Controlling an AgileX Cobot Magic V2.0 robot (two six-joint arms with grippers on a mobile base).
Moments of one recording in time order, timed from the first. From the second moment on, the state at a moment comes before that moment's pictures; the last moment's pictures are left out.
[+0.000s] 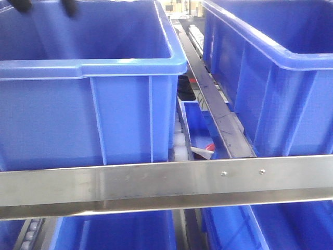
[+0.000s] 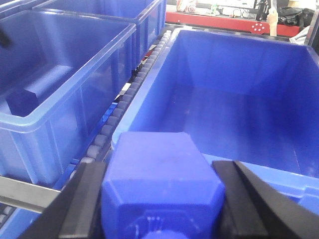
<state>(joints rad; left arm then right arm) -0.31 1.67 -1.66 0.16 0.97 -0.16 0.49 0.06 -0.44 -0.35 0.56 0.28</state>
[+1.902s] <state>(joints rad) -0.31 0.34 -0.57 0.20 0.53 -0.16 0.05 1.75 -1.21 -0.46 0.36 0.32</state>
